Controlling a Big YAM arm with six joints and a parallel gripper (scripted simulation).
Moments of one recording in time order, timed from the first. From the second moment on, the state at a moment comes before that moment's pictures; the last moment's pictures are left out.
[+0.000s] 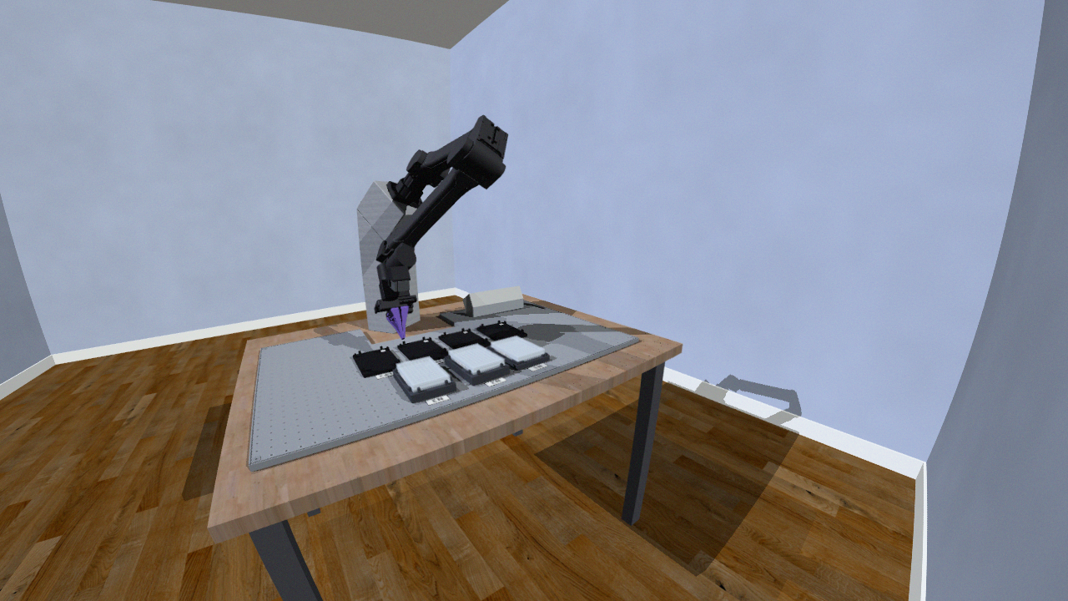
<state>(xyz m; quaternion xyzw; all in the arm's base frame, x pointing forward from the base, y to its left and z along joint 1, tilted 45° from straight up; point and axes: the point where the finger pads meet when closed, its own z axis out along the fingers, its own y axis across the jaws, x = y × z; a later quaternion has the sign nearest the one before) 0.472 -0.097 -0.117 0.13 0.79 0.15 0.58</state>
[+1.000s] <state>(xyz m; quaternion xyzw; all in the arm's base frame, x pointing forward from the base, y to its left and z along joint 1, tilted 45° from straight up) 0.466 -0.089 -0.130 0.14 0.79 0.15 0.57</state>
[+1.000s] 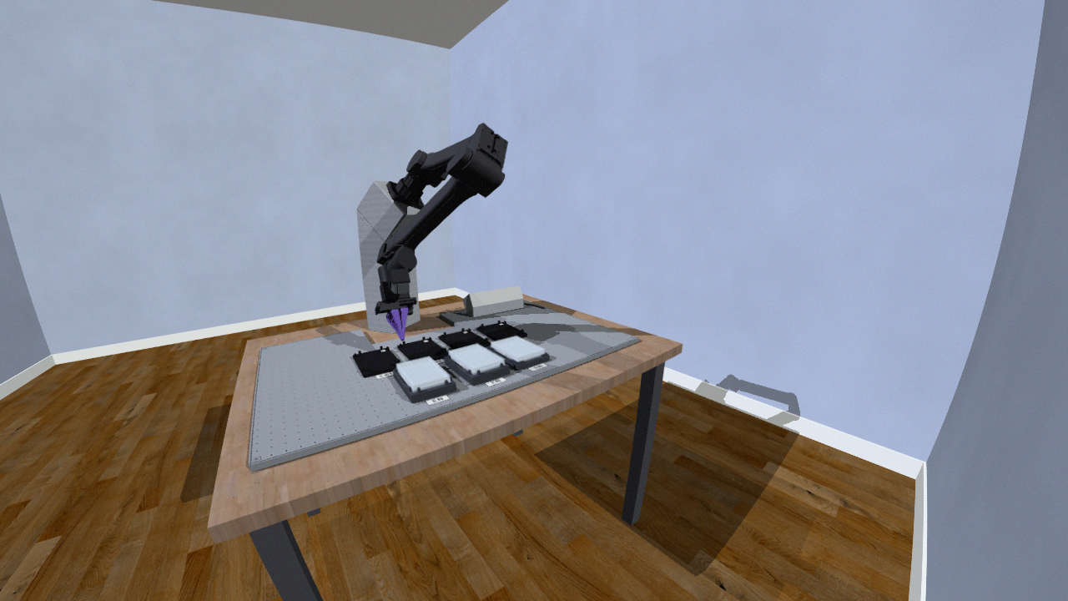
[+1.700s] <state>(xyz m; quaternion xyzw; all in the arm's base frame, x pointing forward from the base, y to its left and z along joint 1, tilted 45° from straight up) 0.466 -0.089 -0.130 0.14 0.79 0.15 0.57</state>
